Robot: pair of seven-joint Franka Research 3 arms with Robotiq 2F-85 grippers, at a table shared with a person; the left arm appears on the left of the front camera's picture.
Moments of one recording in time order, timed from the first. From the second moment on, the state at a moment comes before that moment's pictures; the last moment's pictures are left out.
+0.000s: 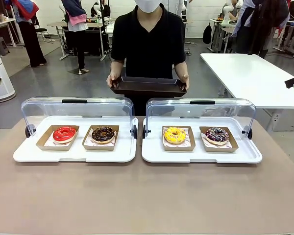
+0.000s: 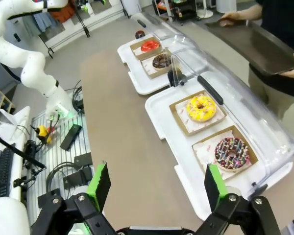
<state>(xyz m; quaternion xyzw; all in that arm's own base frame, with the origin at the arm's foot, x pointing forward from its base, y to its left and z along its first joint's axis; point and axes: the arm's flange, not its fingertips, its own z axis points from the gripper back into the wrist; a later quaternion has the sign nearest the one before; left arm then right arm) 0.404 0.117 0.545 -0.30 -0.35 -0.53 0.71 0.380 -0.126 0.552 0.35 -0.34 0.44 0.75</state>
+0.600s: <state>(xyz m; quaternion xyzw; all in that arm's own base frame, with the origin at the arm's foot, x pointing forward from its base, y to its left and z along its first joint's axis) 0.402 0.116 0.547 -0.29 -0.36 -0.54 0.70 0.377 -0.123 0.555 0.35 -0.33 0.44 0.75</state>
